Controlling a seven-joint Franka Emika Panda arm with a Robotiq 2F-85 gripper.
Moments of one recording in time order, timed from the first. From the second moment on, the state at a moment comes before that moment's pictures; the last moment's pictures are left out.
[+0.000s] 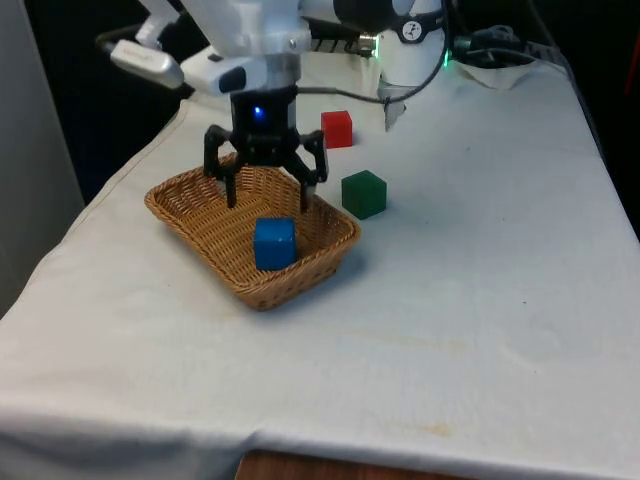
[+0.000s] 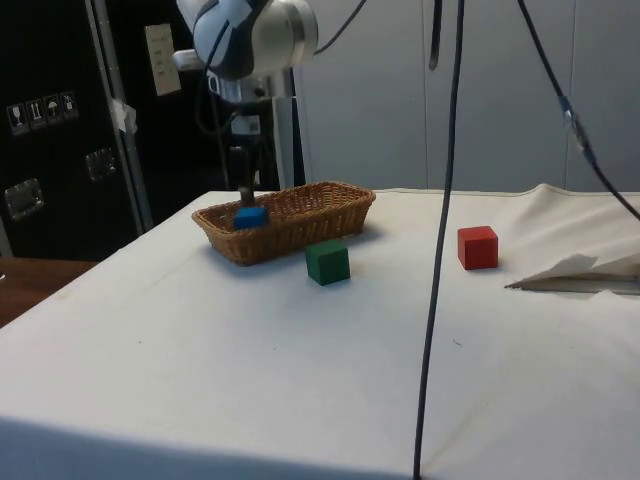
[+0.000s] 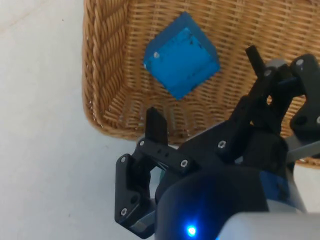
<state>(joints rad) 0.26 0.66 -0.56 -1.75 0.44 2.37 -0.57</state>
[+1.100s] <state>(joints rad) 0.34 0.38 -0.54 -1.96 0.37 2.35 -0.49</state>
